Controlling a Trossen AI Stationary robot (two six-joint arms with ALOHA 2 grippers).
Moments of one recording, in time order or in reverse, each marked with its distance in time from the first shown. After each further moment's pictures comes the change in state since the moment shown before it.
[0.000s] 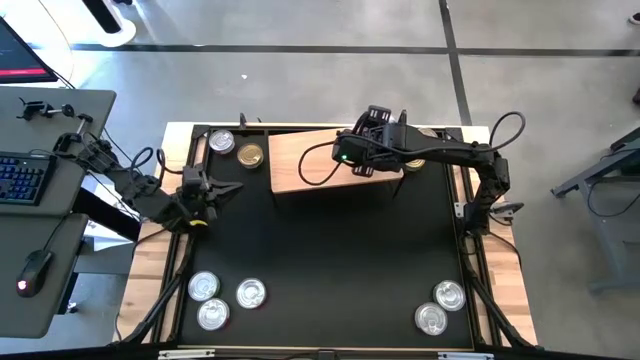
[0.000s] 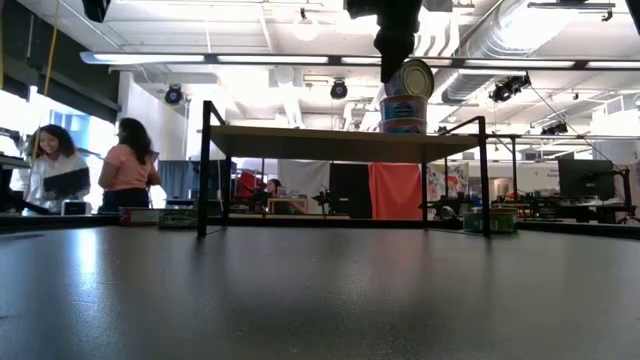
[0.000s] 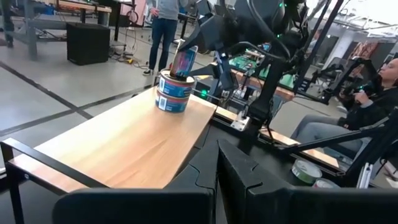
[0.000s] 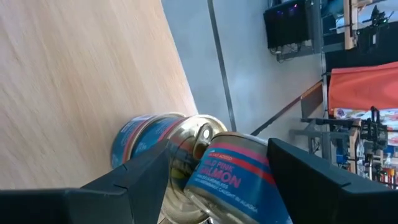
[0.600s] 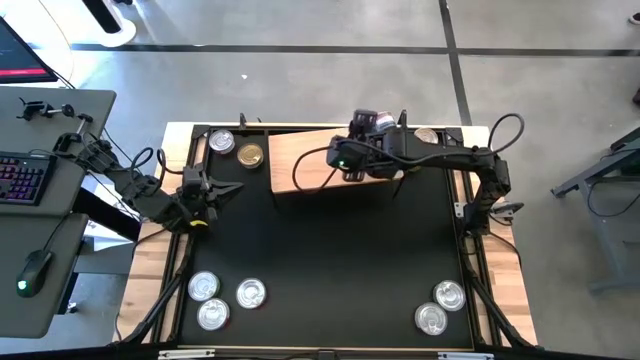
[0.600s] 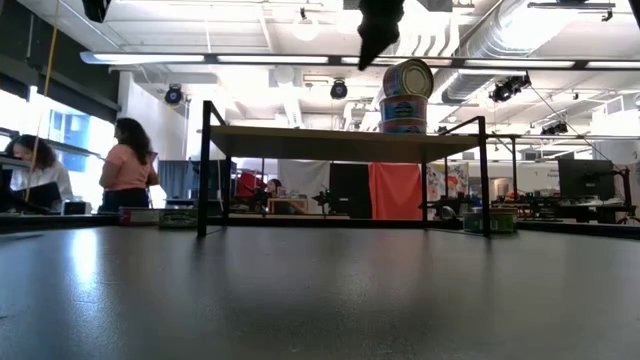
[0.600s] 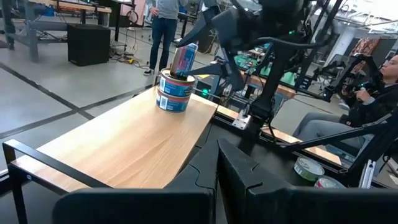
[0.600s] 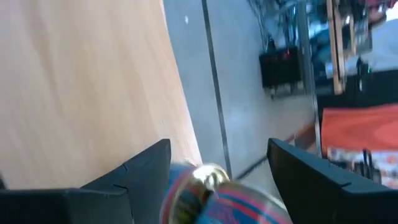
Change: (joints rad) left arm 0.000 0.000 0.000 -0.007 0.001 0.006; right arm 0.047 0.000 0.002 0.187 -0.011 -0.176
